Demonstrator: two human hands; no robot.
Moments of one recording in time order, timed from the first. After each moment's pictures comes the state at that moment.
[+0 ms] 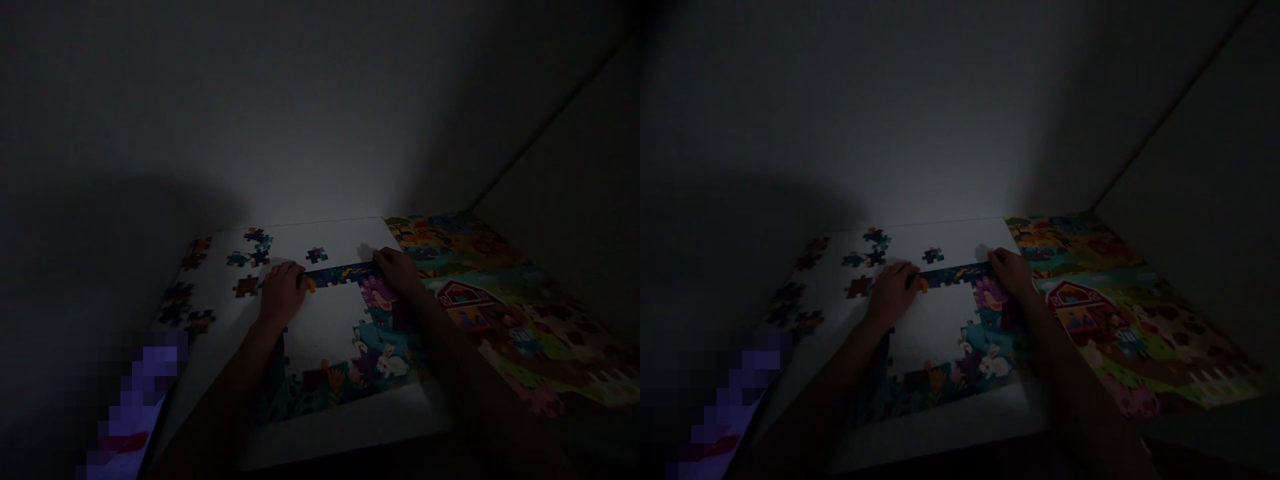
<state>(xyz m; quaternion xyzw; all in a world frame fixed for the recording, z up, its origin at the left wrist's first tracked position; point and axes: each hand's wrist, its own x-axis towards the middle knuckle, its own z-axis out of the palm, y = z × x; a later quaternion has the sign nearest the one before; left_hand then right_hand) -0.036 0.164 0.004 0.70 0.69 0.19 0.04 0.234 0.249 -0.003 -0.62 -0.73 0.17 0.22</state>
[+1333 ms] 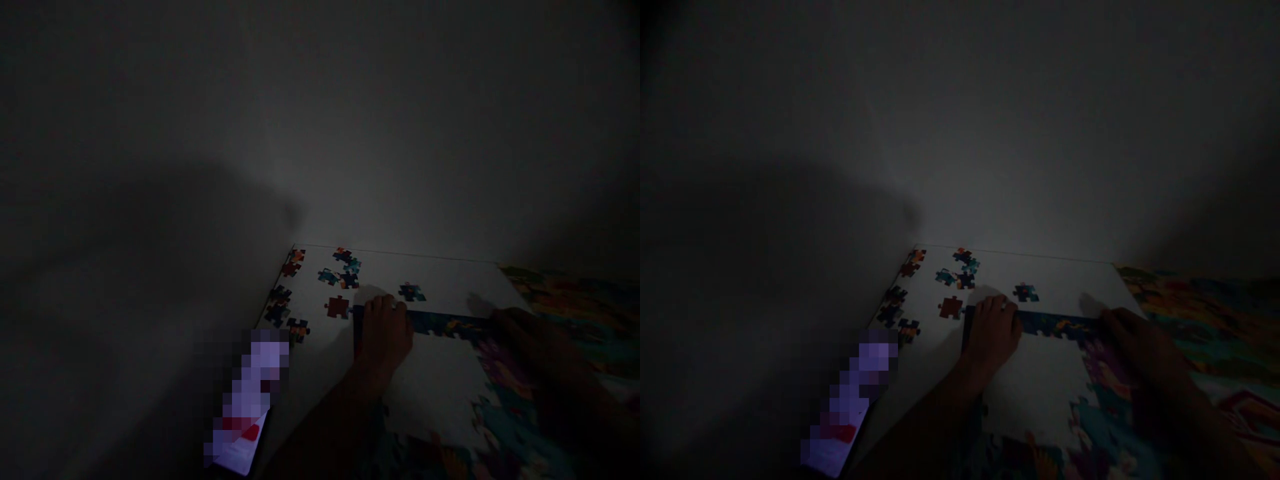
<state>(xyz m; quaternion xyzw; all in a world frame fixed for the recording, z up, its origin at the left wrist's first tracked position) -0.024 0.154 -0.001 0.70 0.68 0.24 0.03 0.243 0.260 -0.012 -0.68 -0.69 0.15 0.20</state>
